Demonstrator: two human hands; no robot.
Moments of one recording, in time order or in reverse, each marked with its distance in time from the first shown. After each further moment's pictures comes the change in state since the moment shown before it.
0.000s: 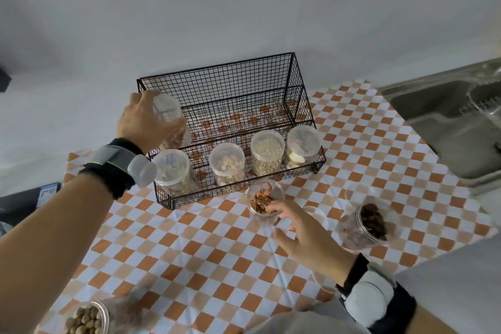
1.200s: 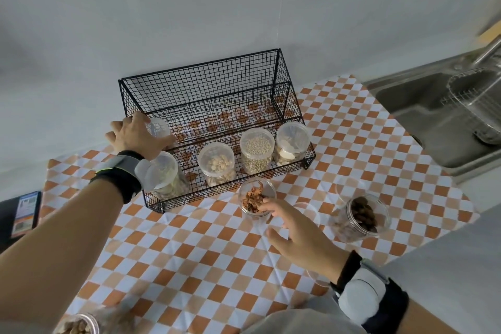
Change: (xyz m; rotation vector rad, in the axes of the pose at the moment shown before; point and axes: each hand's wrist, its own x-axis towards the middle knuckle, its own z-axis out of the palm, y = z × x) left_hand 0.013 -0.029 0.058 0.121 -0.048 -0.178; right_hand -0.005 -0.003 0.001 -0.026 -0.002 0.020
